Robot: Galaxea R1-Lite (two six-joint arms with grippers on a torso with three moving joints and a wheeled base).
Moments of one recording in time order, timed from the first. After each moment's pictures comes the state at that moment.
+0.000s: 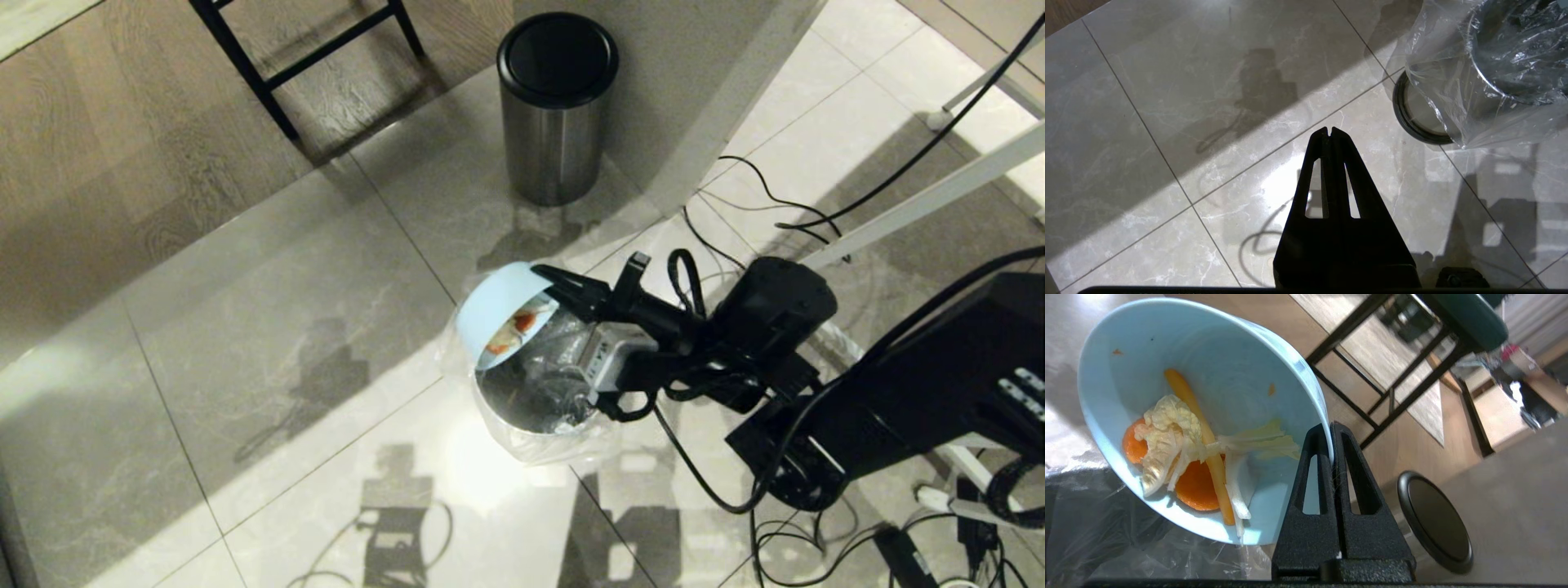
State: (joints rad) left arm 0.00 0.00 0.00 0.00 0.02 -0.05; right arm 0.64 2.07 -0.93 -1.52 0.47 -1.14
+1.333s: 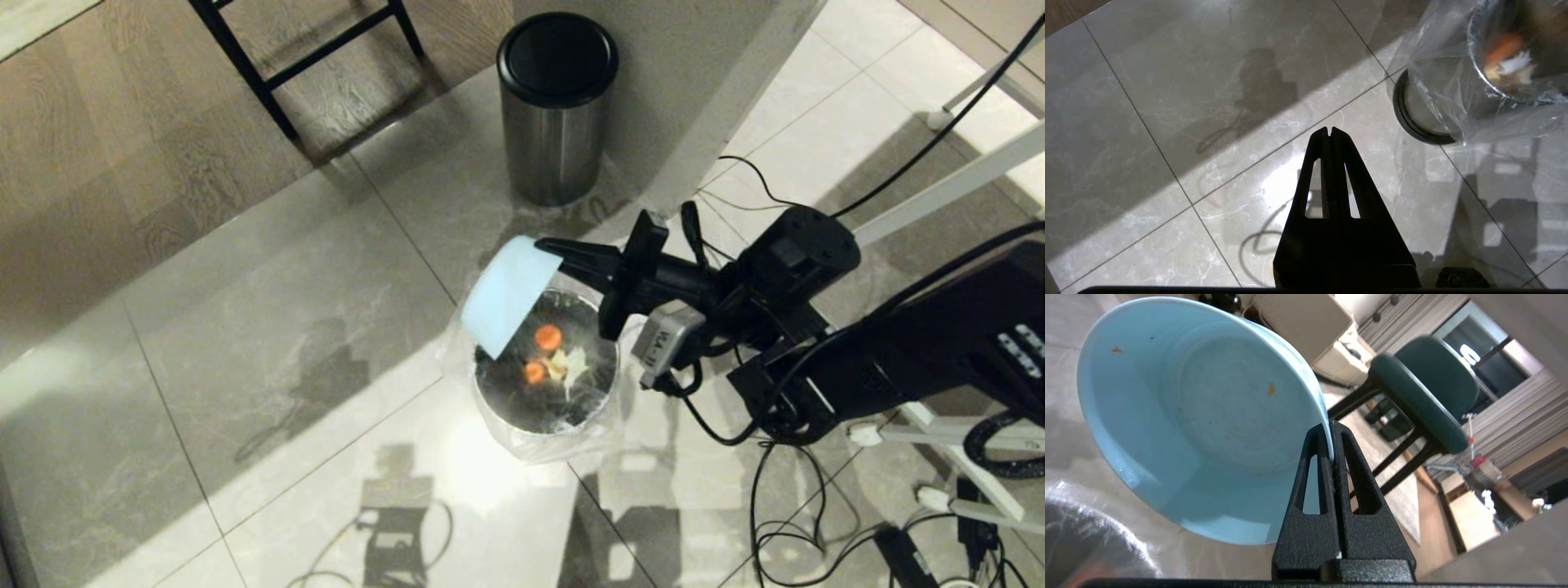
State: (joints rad) left arm 0.00 0.00 0.00 0.00 0.02 -0.05; right arm 0.55 2.09 -1.10 -1.52 0.85 -1.15
